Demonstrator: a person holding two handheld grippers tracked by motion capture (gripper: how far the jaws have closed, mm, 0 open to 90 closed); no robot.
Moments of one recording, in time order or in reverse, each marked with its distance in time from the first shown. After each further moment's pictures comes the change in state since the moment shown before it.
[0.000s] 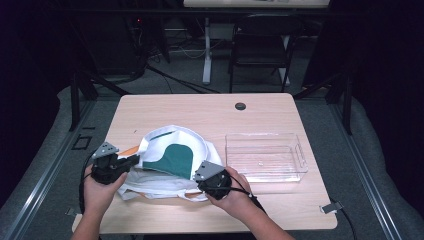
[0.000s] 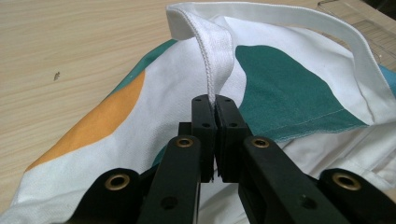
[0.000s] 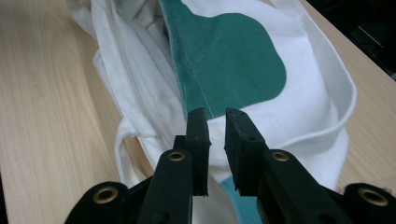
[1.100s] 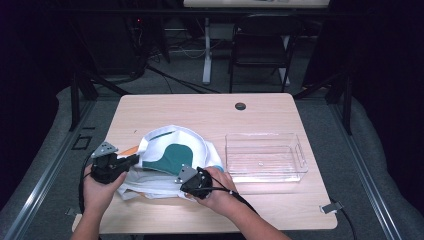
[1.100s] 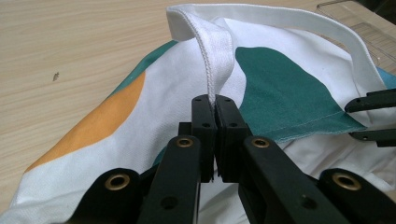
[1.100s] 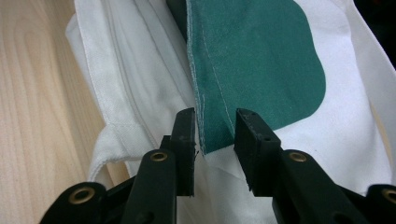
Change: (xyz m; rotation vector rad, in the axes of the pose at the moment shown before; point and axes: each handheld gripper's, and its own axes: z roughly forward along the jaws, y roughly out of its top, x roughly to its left) left arm 0.003 0.000 0.001 -0.001 -0.007 -0.007; right arm 0.018 0.008 0.053 0.097 -0.044 -0.125
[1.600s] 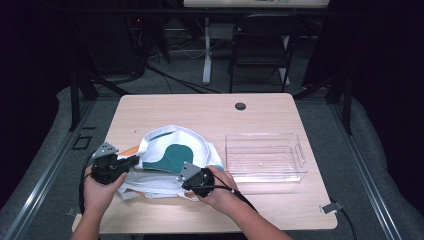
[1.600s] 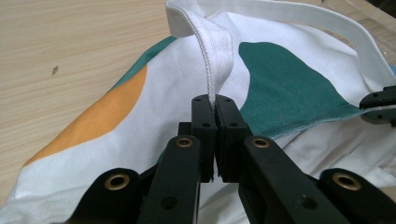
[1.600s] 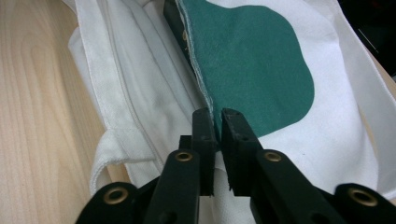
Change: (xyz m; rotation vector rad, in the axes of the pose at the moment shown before) left arm 0.002 -0.004 0.003 0.017 0.002 -0.001; right arm -0.006 0.001 -0.006 -0.033 0.010 0.027
